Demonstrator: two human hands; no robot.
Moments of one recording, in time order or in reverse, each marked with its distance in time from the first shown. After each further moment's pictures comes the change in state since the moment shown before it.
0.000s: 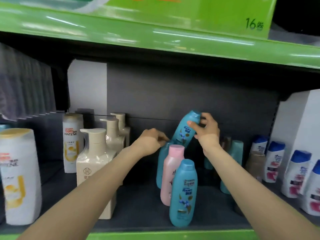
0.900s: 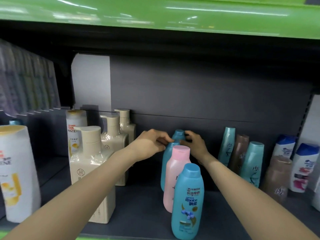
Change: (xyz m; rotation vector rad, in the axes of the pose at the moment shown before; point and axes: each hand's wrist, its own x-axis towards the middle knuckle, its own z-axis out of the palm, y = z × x) left_hand 0.007 -0.025 0.015 -0.259 -0.004 0.072; right_hand 0.025 0.093 0.041 -0.202 -0.461 0.039
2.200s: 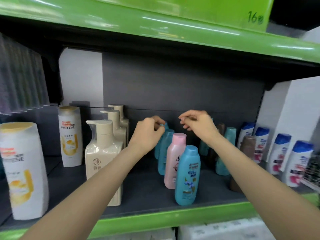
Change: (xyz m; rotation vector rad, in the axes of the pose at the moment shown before) left_hand -0.038 0.022 -0.011 -0.075 0.325 0.036; right_hand -0.081 -0.110 -0.033 -0.140 0.182 -0.084
